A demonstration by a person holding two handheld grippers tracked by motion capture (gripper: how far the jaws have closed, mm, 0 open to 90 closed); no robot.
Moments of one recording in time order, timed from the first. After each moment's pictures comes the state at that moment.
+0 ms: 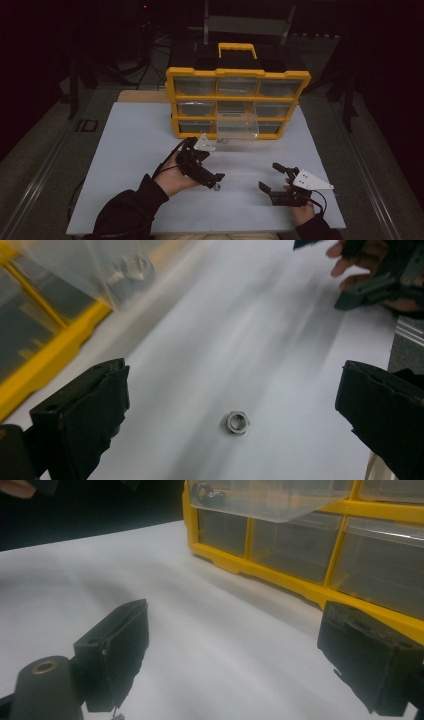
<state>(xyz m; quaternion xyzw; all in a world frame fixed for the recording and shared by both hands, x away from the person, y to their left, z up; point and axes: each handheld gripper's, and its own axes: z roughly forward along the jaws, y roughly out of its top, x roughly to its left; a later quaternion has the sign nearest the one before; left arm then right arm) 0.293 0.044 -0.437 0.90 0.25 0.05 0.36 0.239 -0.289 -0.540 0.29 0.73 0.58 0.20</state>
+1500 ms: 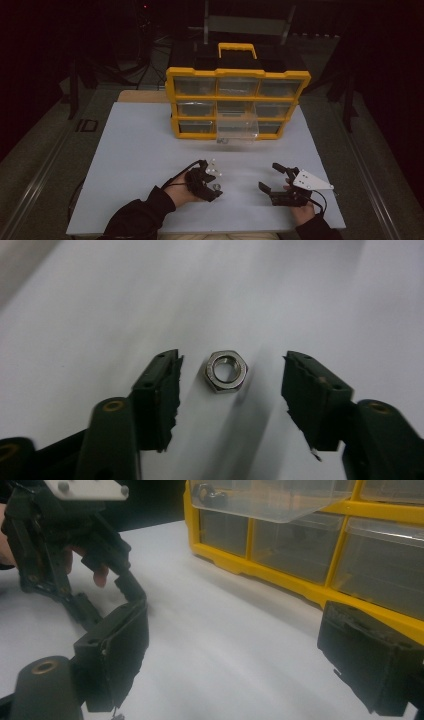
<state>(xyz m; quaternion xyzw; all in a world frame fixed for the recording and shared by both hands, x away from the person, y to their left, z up) 0.285 0.024 -0.529 0.94 0.18 0.02 0.29 0.238 -0.288 -0.539 0.29 0.73 0.58 0.20</state>
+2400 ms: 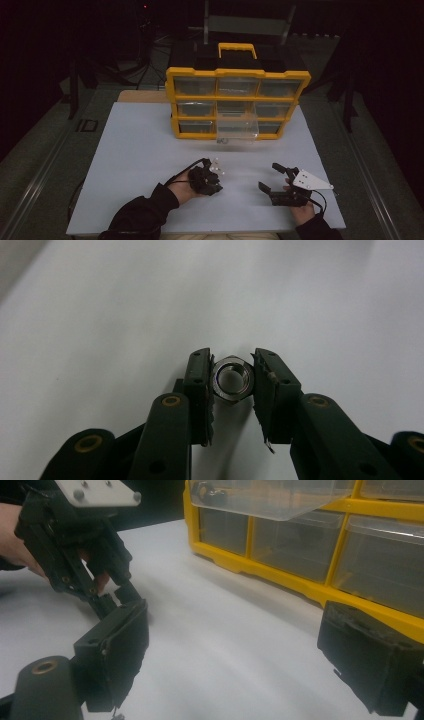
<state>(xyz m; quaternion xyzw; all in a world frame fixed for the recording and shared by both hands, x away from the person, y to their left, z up) 0.293 0.020 -0.527 0.94 0.18 0.01 0.28 0.239 -0.288 -0.540 0.30 0.73 0.58 0.20</state>
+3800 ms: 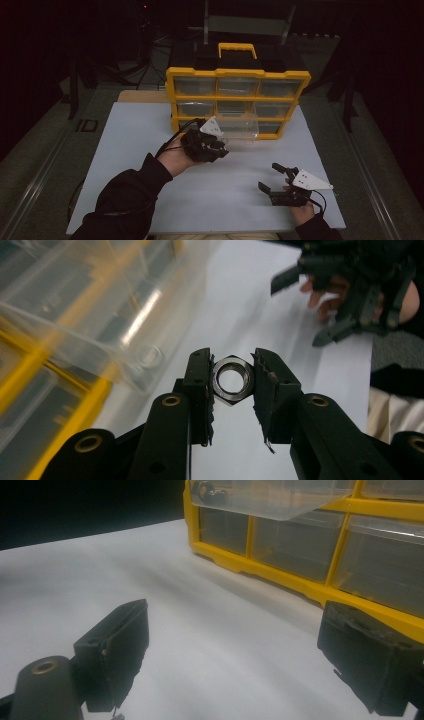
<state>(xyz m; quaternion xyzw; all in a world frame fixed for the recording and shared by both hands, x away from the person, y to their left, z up) 0.315 0.031 -0.386 0.91 0.18 0.06 0.37 0.239 -0.288 -0.540 0.29 0.73 0.58 0.20</state>
